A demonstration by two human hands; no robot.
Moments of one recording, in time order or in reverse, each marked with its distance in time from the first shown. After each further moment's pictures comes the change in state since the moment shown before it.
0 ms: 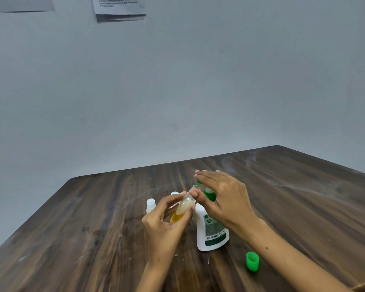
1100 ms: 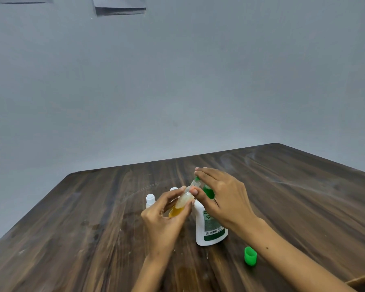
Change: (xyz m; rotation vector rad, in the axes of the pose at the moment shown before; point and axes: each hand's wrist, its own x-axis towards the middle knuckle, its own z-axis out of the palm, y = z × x) left_hand 0.000 -0.001 -0.001 -0.015 0.005 0.001; right_hand -0.005 -0.004 -0.001 -0.008 -0.070 0.037
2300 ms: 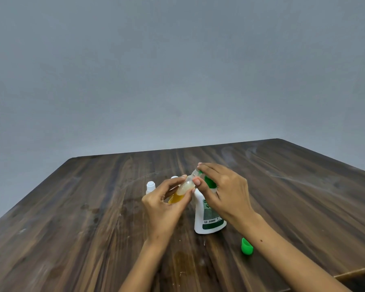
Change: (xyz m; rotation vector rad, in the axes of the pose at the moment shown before) left_hand 0.000 0.000 -0.001 0.033 -0.008 -0.004; right_hand -0.007 0.002 0.008 0.007 0.059 0.026
